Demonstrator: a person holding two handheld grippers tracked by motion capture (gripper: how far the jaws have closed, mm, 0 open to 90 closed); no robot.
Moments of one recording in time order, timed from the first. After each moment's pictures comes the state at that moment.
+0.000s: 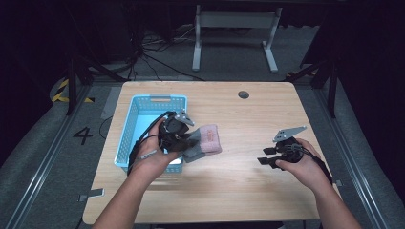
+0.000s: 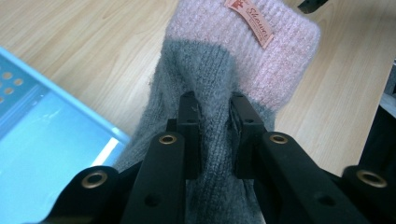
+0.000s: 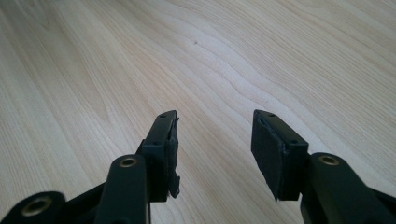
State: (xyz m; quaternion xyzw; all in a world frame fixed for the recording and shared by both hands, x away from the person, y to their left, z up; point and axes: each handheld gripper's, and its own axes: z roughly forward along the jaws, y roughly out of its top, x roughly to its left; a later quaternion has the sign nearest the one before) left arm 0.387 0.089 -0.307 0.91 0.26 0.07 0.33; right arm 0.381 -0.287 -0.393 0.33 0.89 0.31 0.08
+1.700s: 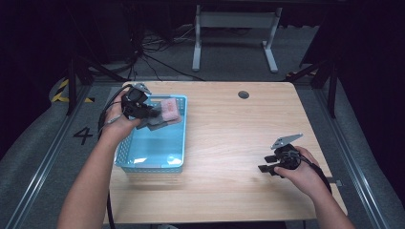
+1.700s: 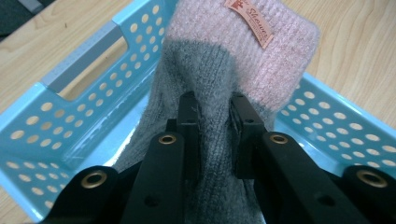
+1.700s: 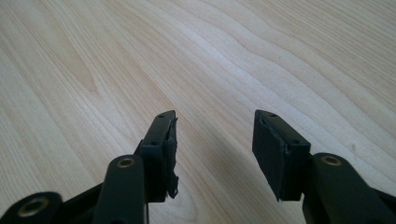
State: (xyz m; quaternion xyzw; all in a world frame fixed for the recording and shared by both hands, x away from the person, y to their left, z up) left arm 0.508 0.200 -0.338 0.90 0.30 0.08 0.32; right arm 0.372 -0.288 -0.417 0.36 0.89 0.28 0.07
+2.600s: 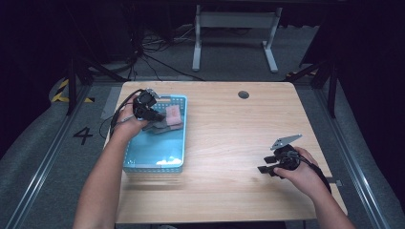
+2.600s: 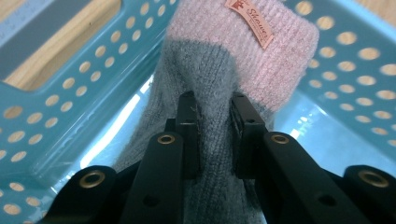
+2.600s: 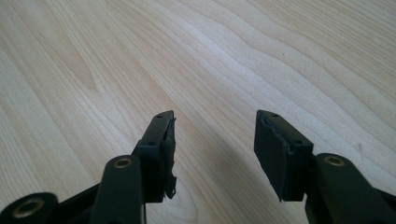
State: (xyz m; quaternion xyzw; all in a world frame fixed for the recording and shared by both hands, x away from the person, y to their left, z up) left arm 0.548 0.187 -0.390 0.91 0.32 0.05 0.27; right arm 0.372 -0.288 -0.421 0.36 0.89 0.28 0.07
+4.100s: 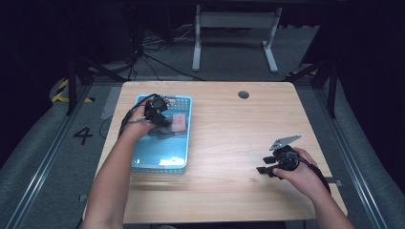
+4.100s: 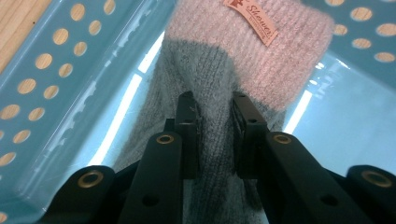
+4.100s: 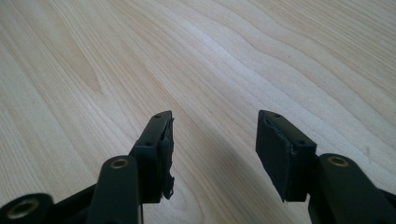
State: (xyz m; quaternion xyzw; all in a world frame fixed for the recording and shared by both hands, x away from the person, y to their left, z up) left arm 0.558 0.155 -0.412 0.95 0.24 0.05 0.20; right arm 0.371 -0.285 -0.422 0.36 0.89 0.28 0.07
